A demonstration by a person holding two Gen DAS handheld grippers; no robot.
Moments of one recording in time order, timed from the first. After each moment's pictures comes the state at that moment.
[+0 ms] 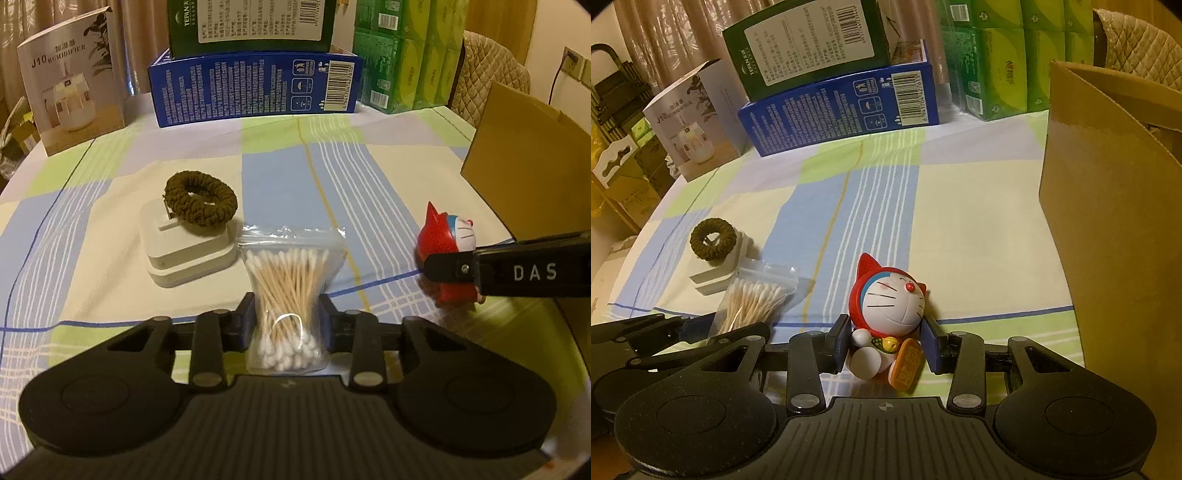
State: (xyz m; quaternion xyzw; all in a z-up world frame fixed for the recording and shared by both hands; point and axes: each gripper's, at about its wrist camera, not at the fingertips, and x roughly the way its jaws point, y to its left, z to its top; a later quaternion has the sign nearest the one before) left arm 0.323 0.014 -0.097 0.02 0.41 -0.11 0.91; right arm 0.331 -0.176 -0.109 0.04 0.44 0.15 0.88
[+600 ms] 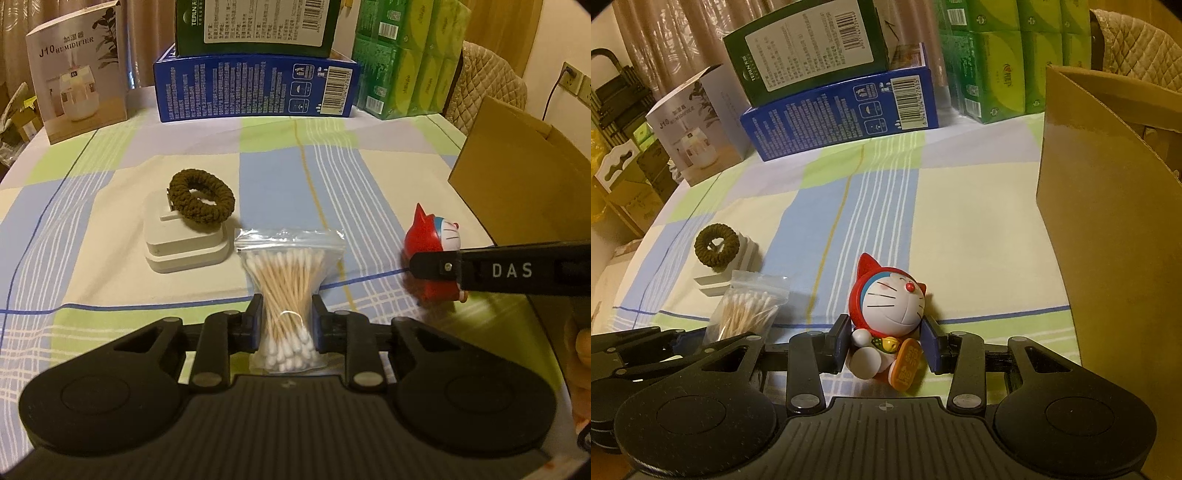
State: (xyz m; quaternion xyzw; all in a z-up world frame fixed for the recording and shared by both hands) left arm 0.311 0.017 -0.082 0.00 0.41 -0.11 0.90; right arm 0.330 -0.179 -0.105 0.05 0.44 0.15 0.88
